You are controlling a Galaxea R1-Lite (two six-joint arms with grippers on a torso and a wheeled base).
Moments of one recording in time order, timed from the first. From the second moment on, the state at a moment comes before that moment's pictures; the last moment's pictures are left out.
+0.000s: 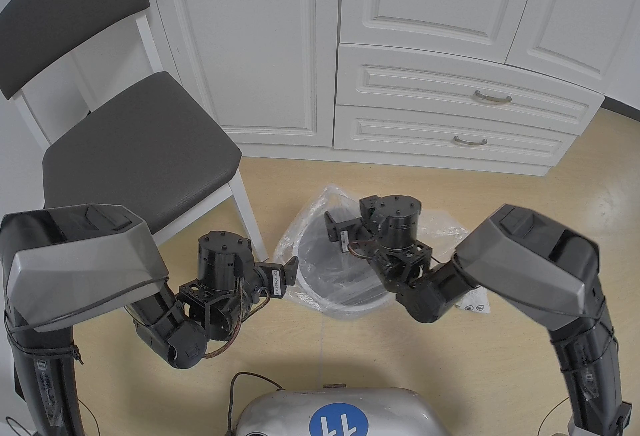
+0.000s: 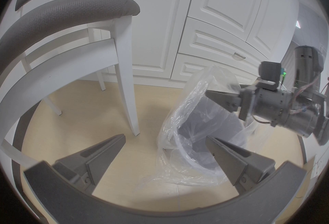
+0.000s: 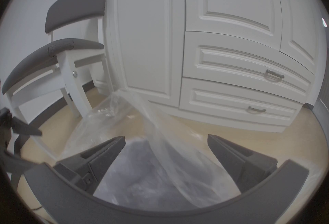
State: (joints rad) left arm -0.55 2.23 -0.73 -1.15 0.27 -0.21; right arm 0.61 2.52 -1.39 -1.07 -0.36 -0.09
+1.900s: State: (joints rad) left arm -0.64 2.23 -0.67 -1.38 0.44 -0.03; right arm 0.64 2.09 -0.44 -1.26 -0.41 -0.40
